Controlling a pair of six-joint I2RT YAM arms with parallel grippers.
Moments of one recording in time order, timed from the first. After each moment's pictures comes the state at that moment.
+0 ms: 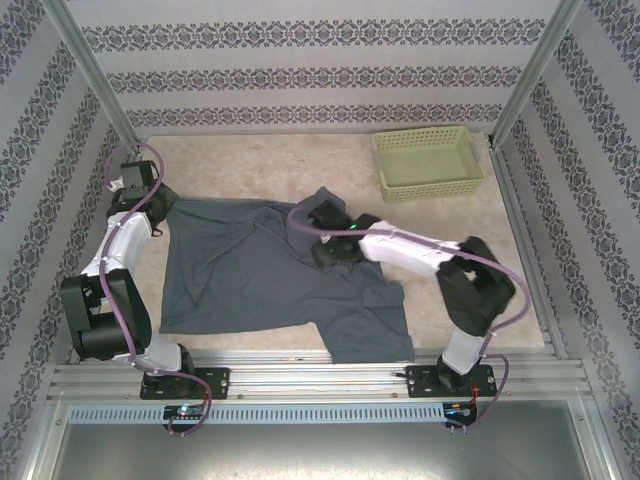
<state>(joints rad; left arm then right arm) 0.24 1.50 1.09 -0.38 -0.07 -0.73 0.71 1.73 1.21 -0.59 0.10 0.32</state>
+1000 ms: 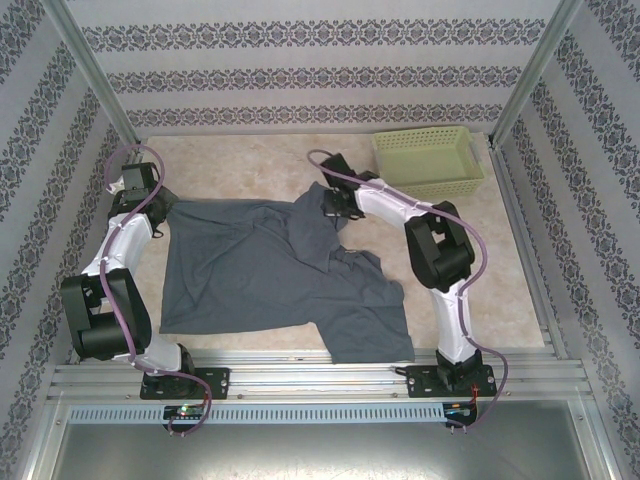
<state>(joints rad) 0.24 1.50 1.07 -0.36 -0.10 -0.74 0.55 2.15 1.70 -0.64 0.19 0.48</state>
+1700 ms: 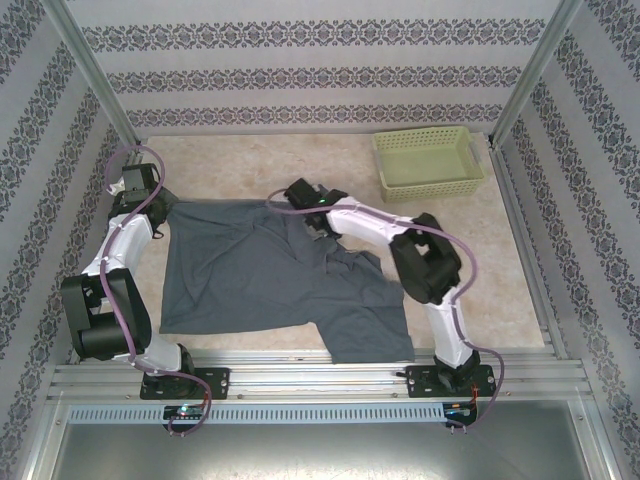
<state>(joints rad) 0.24 1.50 1.07 -0.36 -0.10 -0.74 0.70 2.09 1.61 -0.71 0.37 0.21</state>
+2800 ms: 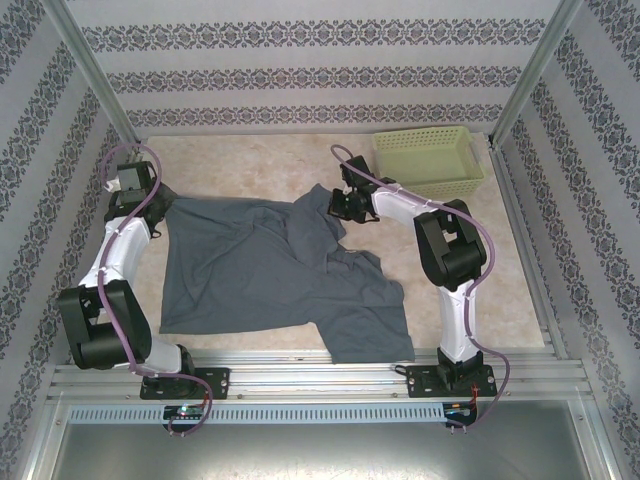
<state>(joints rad) 0.24 1.44 1.07 -0.36 -0.05 -0.74 0.43 2.11 1.51 -0.41 -0.21 0.65</state>
